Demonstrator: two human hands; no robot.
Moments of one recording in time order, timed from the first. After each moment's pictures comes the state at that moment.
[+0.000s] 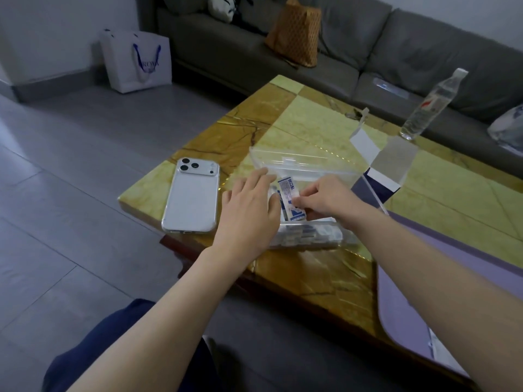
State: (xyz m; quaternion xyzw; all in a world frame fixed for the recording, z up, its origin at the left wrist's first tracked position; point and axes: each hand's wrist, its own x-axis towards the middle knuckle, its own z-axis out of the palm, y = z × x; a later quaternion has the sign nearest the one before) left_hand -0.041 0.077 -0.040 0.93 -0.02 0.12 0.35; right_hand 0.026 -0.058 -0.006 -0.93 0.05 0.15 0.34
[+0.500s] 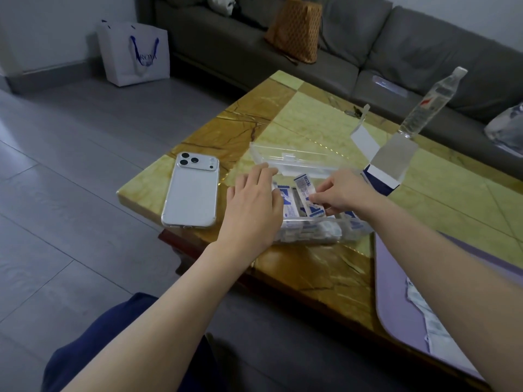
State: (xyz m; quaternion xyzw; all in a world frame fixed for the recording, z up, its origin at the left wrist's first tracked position) left_hand -0.043 0.072 -0.038 0.92 -0.01 0.12 0.37; right_hand 0.027 -0.077 0.009 -0.96 0.04 0.14 0.25
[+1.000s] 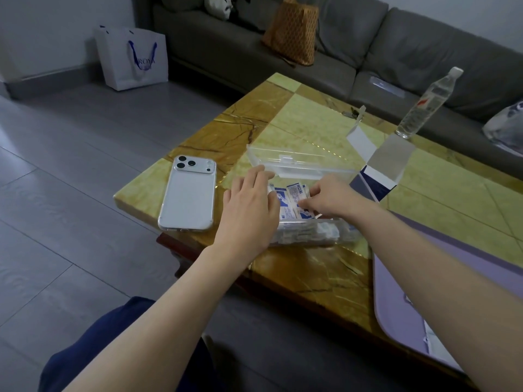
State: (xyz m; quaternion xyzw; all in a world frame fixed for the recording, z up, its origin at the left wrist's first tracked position) left_hand -0.042 0.072 -0.040 0.92 -0.02 0.12 0.37; right_hand 0.030 -0.069 -0.004 -0.97 0.00 0.15 0.18
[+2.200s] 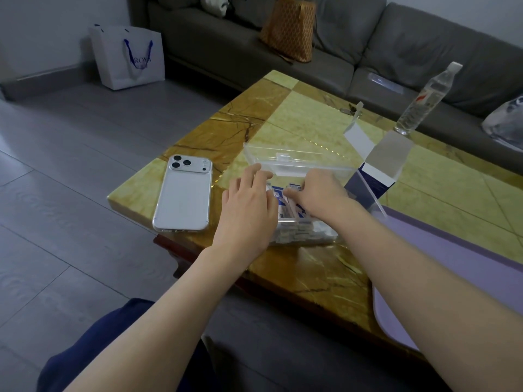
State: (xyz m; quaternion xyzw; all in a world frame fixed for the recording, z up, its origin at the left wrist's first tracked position) left_hand -0.041 0.067 -0.039 0.92 -0.01 0.12 0.36; right_hand 0.037 -0.053 -0.016 -0.99 0.01 0.08 0.07
